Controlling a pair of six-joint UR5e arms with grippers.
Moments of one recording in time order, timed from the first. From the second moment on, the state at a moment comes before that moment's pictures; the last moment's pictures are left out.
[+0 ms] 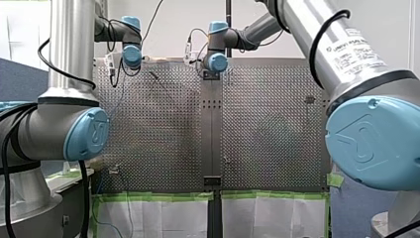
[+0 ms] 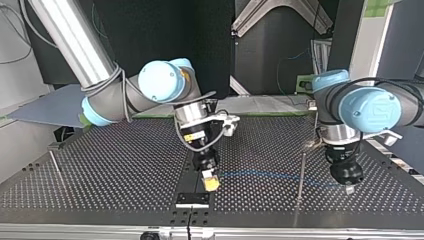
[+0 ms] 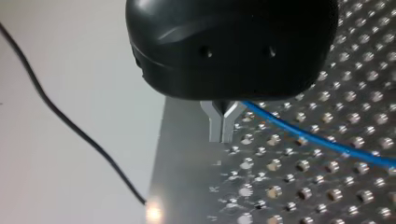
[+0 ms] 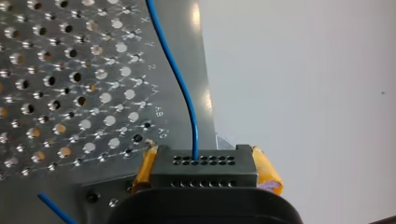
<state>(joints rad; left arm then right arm) 0.01 -1.65 -1.56 -2.96 -1.83 -1.65 2.35 -1.00 1.00 -0.30 1.61 1.62</state>
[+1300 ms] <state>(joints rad) -0.02 -1.84 -1.56 -3.04 -1.74 -1.82 2.35 -0.84 1.17 -0.26 1.64 1.52</state>
